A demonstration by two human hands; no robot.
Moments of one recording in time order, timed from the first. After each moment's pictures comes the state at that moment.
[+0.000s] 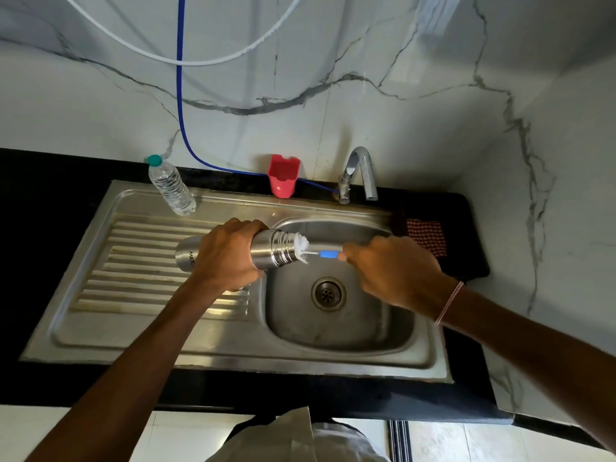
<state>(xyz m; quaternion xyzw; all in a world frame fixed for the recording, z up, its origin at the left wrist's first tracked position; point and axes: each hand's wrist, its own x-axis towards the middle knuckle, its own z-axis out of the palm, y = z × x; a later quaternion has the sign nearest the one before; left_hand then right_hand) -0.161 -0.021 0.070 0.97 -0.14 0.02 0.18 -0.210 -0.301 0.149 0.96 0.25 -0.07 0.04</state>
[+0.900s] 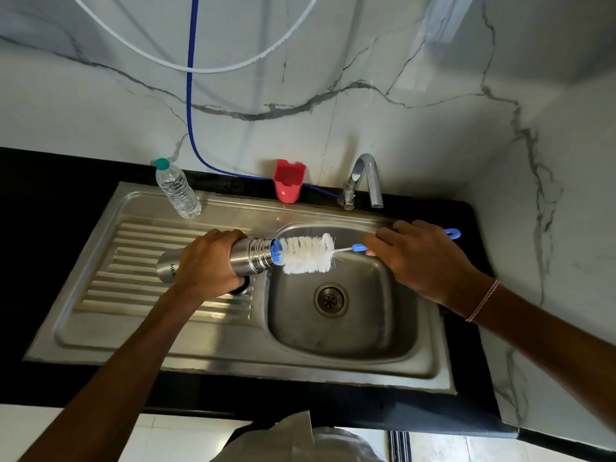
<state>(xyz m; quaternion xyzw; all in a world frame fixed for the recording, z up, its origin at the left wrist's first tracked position) -0.158 0.016 0.051 0.98 -0.09 0.00 0.18 -0.188 -0.341 0.147 0.93 0.31 0.06 0.16</state>
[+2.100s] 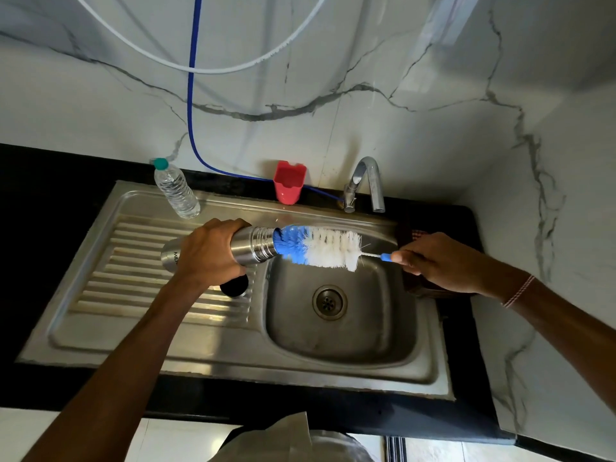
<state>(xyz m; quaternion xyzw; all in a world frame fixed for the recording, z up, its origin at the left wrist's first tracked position) -0.138 0.012 0.063 0.97 -0.08 -0.02 0.23 -0.170 -0.381 0.146 0.94 0.23 -0.16 -0.19</state>
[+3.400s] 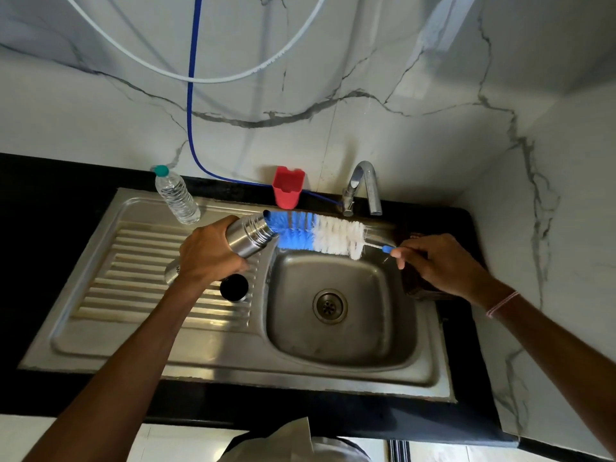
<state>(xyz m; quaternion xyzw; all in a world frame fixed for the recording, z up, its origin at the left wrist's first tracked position) -0.133 0.006 0.071 0.96 0.03 -0.04 0.29 -0.177 -0.390 0.126 0.96 0.14 -0.02 -0.25</state>
